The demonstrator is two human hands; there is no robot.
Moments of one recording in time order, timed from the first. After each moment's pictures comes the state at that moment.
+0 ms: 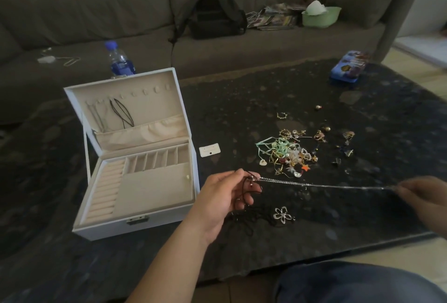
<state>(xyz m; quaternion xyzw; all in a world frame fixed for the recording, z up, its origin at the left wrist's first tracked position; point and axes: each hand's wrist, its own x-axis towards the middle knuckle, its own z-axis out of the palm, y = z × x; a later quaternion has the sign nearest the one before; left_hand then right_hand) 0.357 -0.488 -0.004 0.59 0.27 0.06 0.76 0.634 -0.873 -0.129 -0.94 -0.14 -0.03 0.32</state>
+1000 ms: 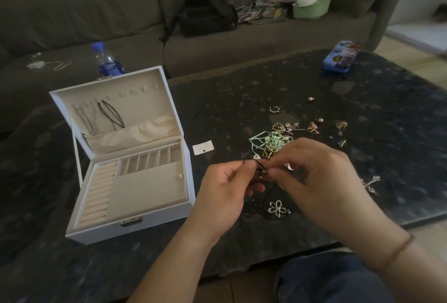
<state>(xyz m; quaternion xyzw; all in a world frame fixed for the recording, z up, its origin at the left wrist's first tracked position) 0.353 -0.514 0.023 0.73 0.18 0.14 0.65 0.453 -0.655 0.033 -0.81 -0.42 -0.07 0.41</state>
